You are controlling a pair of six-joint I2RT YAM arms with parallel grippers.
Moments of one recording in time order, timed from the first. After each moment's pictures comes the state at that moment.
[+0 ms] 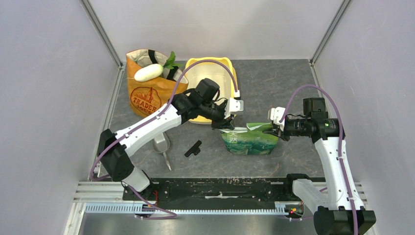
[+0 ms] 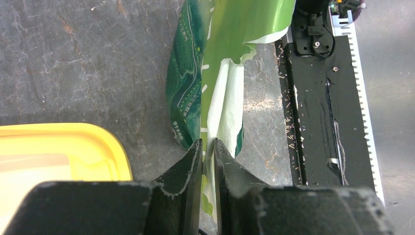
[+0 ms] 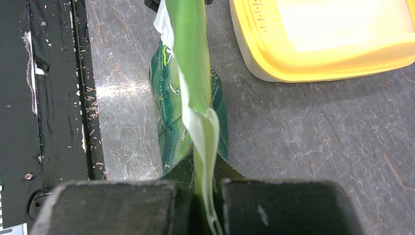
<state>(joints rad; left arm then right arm) -0.84 1.56 1.43 -0.61 0.66 0.53 -0.01 0.93 1.03 -1.14 -1.00 -1.24</state>
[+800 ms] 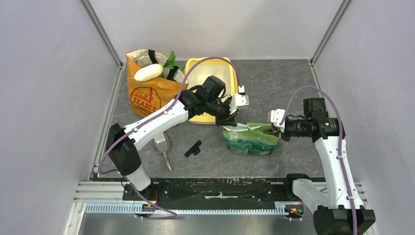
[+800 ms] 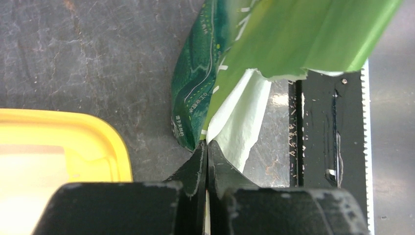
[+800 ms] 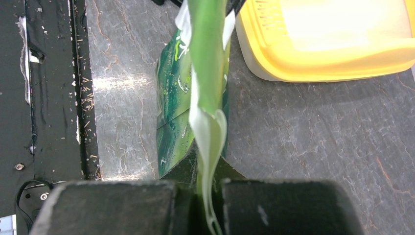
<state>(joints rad) -0.84 1.68 1.53 -0.63 0.59 0.42 -0.02 0.95 1.03 -1.18 -1.00 -1.34</state>
